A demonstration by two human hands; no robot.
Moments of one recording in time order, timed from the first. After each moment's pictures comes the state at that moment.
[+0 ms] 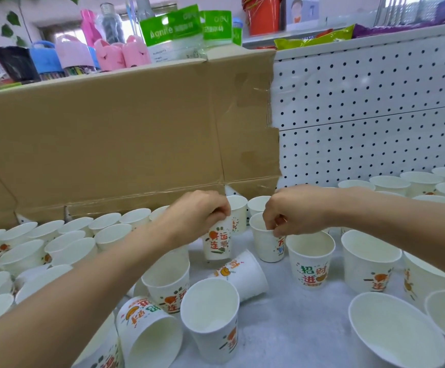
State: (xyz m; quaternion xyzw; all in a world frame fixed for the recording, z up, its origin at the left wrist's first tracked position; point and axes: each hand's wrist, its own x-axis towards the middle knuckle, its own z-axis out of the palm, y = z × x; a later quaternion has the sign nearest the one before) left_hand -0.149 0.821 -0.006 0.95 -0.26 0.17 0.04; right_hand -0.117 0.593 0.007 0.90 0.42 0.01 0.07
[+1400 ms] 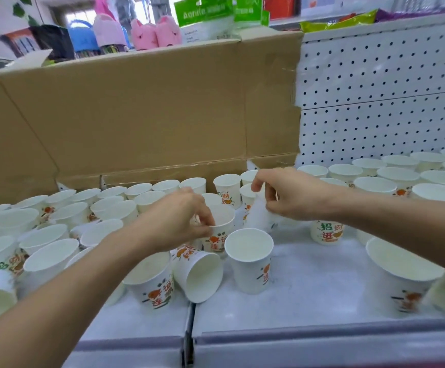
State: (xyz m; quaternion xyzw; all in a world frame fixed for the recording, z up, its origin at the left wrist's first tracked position) left_hand -0.263 0.870 -0.011 0.98 -0.16 0.10 0.04; right_hand -0.194 0.645 -0.007 0.93 0.32 0.08 -0.15
